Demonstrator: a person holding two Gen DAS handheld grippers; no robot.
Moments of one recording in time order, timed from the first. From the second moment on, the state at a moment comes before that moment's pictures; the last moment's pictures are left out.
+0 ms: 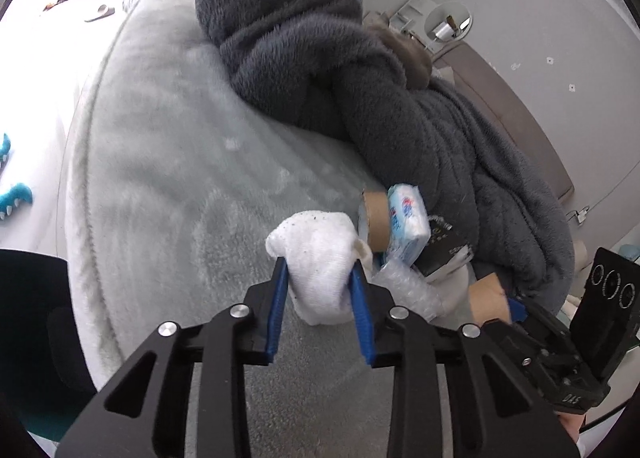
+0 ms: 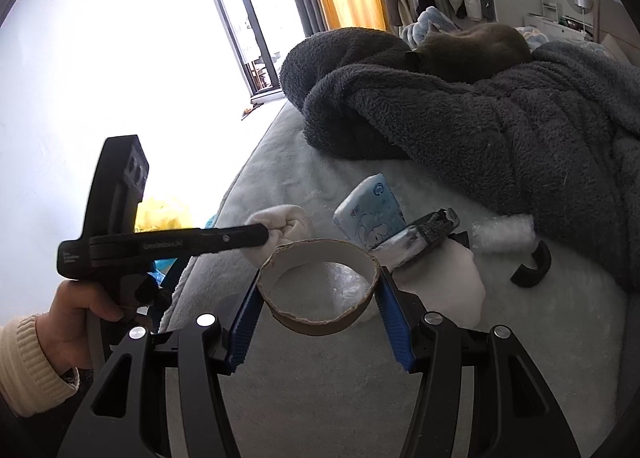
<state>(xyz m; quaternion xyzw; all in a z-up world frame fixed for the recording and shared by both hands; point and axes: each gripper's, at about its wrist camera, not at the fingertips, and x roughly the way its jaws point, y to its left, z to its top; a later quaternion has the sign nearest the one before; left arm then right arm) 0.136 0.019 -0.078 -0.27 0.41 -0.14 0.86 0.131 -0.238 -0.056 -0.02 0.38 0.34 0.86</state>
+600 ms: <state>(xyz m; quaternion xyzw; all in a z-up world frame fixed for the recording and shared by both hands) 0.115 0.073 -0.055 -0.21 0.39 -0.09 0.89 0.147 -0.171 -0.045 -0.03 0.37 0.36 0.85</state>
